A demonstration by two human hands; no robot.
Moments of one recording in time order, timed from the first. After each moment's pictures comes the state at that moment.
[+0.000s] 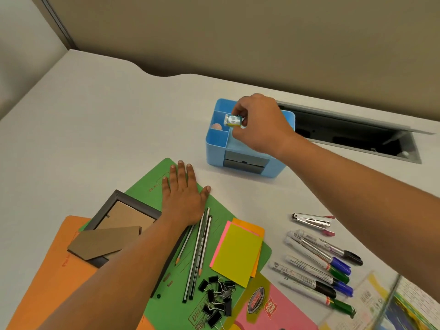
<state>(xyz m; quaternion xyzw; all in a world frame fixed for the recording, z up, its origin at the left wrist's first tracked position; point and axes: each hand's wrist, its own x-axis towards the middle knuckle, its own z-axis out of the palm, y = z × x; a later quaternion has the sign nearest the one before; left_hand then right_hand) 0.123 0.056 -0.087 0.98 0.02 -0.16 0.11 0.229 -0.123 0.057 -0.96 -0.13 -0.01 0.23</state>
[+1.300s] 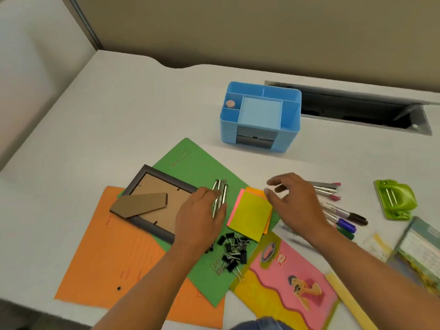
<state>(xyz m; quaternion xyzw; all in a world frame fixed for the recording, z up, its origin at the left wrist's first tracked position) -0.010 0.052 -0.037 0.97 -0.02 0.01 0.25 0.023 -0.172 -0.018 -0.92 -0.02 0.01 0.38</state>
